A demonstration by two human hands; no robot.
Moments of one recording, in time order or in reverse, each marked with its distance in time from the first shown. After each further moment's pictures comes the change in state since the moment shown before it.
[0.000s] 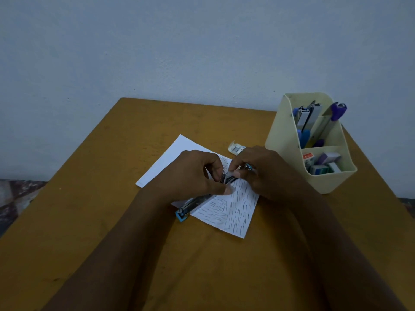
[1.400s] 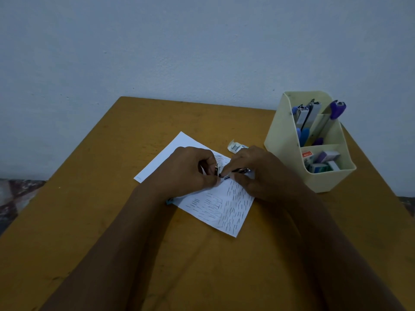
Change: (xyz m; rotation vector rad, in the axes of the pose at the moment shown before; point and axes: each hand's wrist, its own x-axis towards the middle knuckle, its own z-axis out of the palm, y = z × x) left_hand 0.001 -0.008 -0.002 0.085 0.102 0.060; right_hand -0.002 -0.007 -0.002 -0.043 -0.041 -0.073
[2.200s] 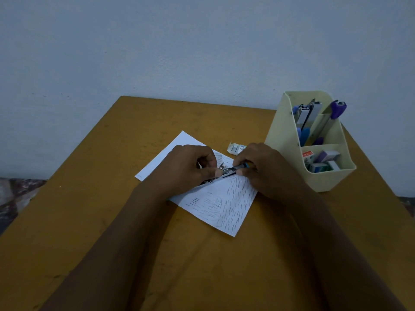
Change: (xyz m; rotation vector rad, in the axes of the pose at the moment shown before) left_hand 0.001 -0.006 0.001 -0.041 0.034 -0.012; right_hand 0.001 0.008 0.005 -0.018 0.059 0.159
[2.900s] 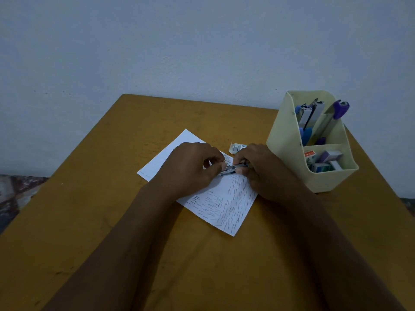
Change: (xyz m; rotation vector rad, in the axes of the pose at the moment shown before) left_hand -0.002 0.009 0.005 0.148 0.108 0.127; right_hand 0.000 -0.003 0.007 0.009 -0.005 -0.015
